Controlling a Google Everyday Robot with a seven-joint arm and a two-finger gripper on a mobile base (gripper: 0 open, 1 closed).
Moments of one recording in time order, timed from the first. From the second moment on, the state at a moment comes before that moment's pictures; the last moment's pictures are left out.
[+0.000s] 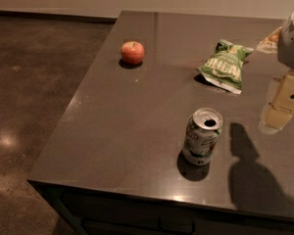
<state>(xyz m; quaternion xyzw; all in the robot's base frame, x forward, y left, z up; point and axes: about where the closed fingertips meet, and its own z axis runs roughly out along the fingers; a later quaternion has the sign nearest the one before) 0.438 -0.217 0.976 -0.60 0.78 -0.03 0.16</state>
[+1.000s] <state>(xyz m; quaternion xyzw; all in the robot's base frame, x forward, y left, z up) 0.493 -0.251 0.969 -0.55 0.82 -0.05 0.14</state>
